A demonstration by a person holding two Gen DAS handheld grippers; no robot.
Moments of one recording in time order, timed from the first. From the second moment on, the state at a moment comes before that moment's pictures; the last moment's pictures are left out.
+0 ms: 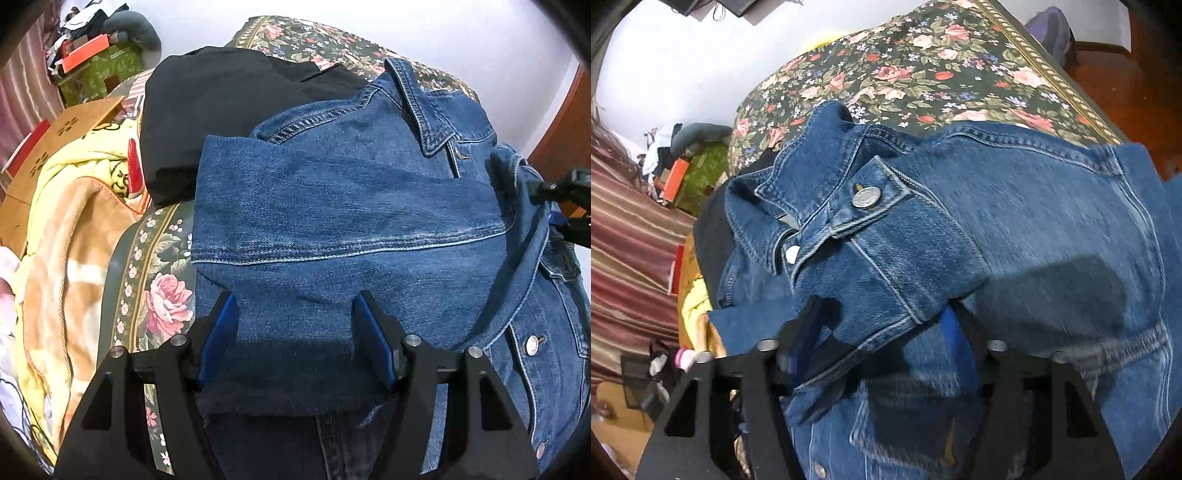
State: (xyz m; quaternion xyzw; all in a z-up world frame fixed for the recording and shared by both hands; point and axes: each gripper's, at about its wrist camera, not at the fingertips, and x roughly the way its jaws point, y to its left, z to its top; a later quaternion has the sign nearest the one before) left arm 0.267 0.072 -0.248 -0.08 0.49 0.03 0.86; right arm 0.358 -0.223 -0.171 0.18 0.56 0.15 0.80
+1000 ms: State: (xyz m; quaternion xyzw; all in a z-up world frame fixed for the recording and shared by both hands) left arm 0.263 -0.021 -0.236 0.03 0.48 -0.03 0.88; right arm 0.294 -0.307 -0.140 0.06 0.49 0.06 0.87
